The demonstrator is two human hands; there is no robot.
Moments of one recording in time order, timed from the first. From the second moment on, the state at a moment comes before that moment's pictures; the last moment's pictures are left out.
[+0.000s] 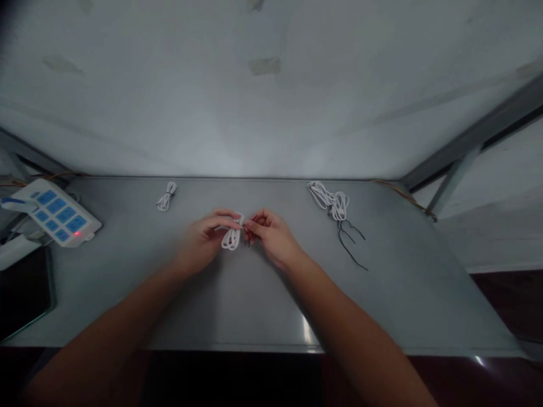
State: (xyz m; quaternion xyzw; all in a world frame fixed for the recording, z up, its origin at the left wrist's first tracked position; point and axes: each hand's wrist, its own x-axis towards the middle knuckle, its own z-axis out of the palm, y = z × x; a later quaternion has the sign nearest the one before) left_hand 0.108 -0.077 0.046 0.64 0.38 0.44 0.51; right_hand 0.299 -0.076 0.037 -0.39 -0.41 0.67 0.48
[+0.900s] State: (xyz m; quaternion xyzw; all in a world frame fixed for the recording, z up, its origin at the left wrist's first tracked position) left_hand 0.110 -0.076 0.040 0.57 0.38 0.46 0.57; right_hand 0.302 -0.074 0.032 -0.39 -0.35 0.72 0.46
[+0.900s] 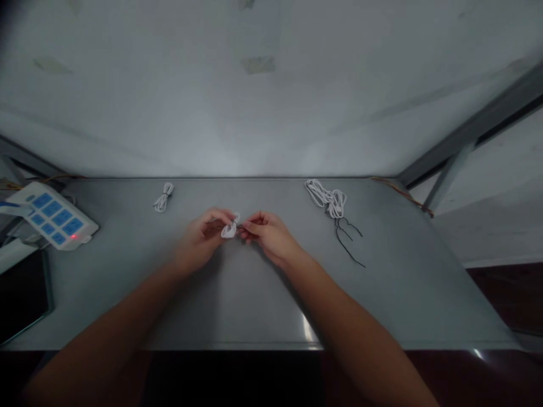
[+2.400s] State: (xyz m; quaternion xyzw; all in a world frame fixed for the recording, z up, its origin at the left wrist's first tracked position) left_hand 0.098 -0.046 0.001 0.63 0.50 0.43 0.41; right_hand 0.329 -0.037 -0.008 -0.50 -0.62 0.37 0.48
